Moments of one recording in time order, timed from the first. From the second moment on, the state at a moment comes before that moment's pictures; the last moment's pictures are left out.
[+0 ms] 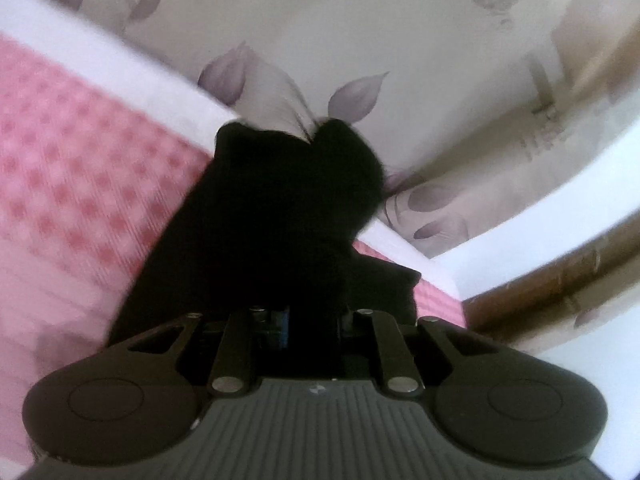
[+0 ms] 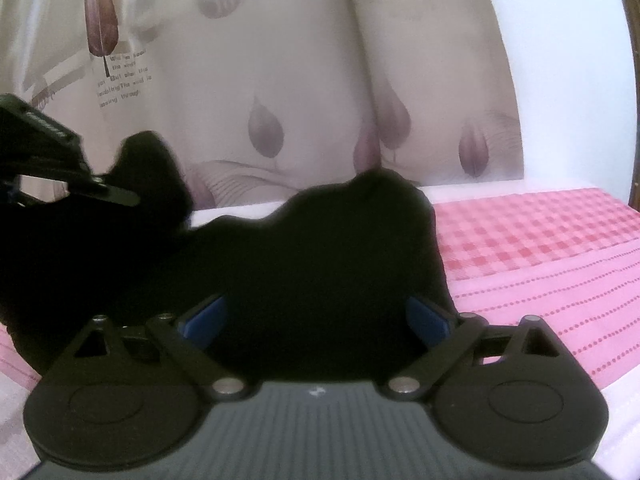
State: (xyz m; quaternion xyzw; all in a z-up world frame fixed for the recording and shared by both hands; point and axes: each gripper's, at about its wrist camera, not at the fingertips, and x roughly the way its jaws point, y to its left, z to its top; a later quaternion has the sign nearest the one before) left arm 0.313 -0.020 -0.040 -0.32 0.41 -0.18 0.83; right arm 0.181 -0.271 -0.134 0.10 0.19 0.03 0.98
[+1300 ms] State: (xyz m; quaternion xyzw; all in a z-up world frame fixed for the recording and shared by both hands) left arm 0.205 0.081 -0.131 -0.29 0.21 -0.28 0.89; right arm 0.291 -0.232 -0.079 0.18 0.25 0.17 0.94
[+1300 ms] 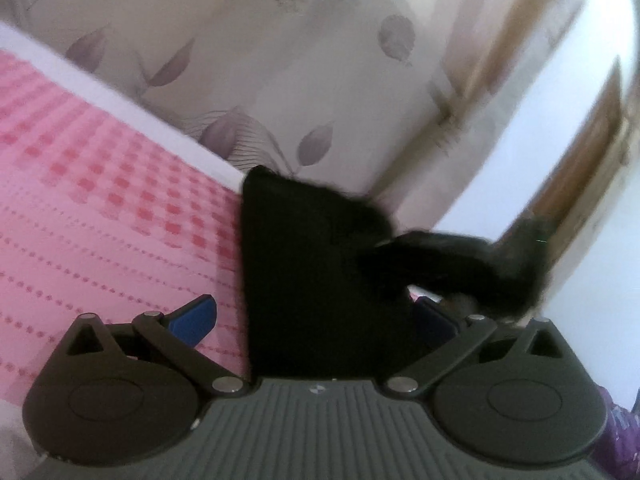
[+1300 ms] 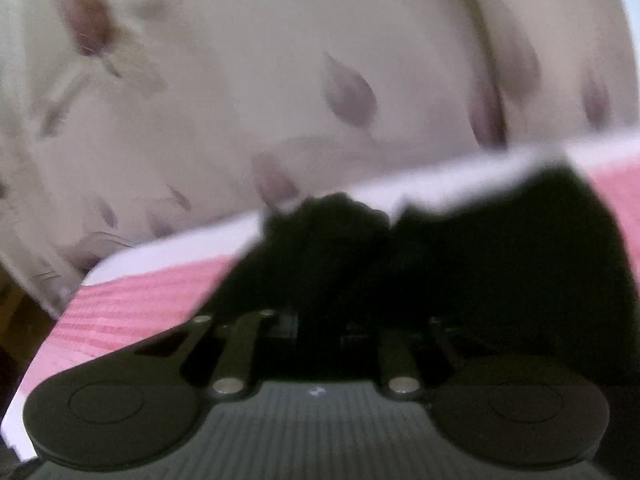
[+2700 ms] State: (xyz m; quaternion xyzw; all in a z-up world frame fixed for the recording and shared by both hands) left arm 0.206 0.086 -0.130 -0.28 0.22 -0.24 0.90; right arm 0.166 -0.371 -0.130 0.20 0.26 0.19 0.93
